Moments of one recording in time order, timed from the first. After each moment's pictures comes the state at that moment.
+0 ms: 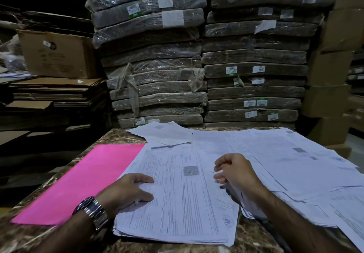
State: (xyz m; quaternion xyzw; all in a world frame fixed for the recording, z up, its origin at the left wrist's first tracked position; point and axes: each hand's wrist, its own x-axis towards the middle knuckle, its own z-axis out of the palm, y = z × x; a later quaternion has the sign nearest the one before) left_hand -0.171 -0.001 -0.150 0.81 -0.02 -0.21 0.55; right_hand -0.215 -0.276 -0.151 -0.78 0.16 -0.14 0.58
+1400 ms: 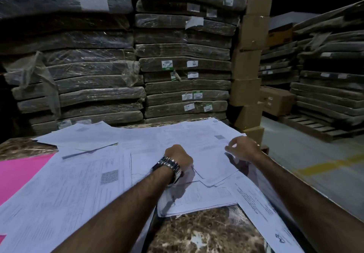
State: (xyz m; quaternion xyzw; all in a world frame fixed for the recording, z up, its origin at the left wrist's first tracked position) left_hand -0.180 -0.317 -0.134 0.92 -0.22 -0.13 0.29; right_hand -0.247 -0.525 -0.152 -0.92 0.34 -0.11 0.17
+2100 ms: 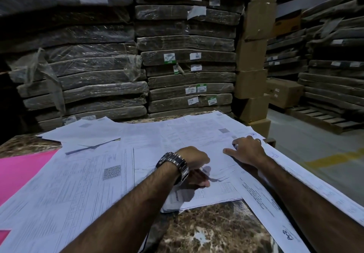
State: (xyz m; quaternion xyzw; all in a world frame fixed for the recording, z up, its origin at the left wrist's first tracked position) left_hand -0.211 -0.318 -0.130 0.82 -0.15 -0.37 0.41; right_hand -0.239 -0.532 -0.189 -0.94 0.31 -0.11 0.06
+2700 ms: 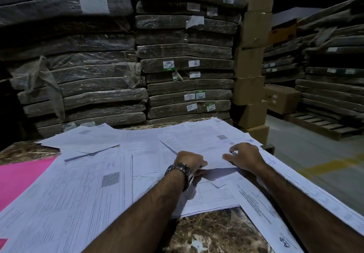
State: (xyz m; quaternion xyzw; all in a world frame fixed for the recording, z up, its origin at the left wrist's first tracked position) left_hand -0.182 -0.348 -0.162 0.73 -0.08 -0.28 0.62; right_hand -0.249 -0.522 -0.179 -0.92 0.31 -0.16 0.15
